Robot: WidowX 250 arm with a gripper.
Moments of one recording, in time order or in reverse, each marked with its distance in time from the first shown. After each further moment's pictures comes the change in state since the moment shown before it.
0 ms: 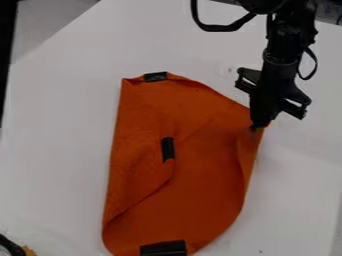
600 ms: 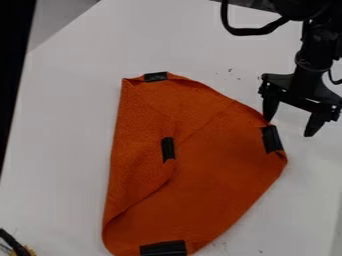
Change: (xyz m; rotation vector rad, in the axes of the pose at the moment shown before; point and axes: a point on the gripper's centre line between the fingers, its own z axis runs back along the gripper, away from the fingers) arm 0.010 -0.027 0.012 0.049 -0.048 0.138
